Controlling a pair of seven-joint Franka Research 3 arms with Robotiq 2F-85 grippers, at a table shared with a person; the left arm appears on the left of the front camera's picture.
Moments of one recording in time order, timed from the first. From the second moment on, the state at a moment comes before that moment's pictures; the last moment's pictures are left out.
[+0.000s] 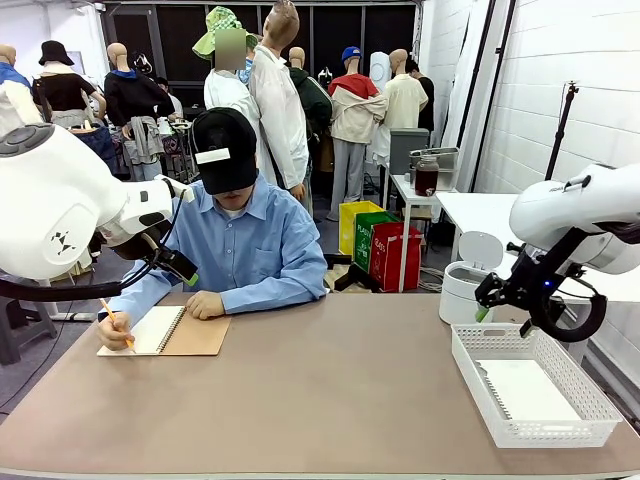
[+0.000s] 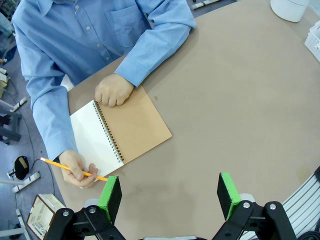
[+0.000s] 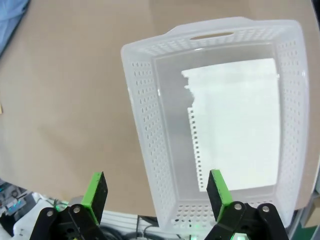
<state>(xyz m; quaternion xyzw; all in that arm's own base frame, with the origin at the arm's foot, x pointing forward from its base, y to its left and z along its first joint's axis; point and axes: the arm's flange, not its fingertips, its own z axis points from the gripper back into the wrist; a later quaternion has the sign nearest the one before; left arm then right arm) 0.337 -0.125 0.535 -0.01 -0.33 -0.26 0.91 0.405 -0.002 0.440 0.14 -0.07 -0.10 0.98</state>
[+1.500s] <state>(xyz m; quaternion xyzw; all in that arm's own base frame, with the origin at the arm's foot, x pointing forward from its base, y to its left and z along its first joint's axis) 0.337 -0.125 0.535 -0.01 -0.33 -0.26 0.91 0.402 -0.002 0.452 0.14 -0.09 -0.09 0.98</state>
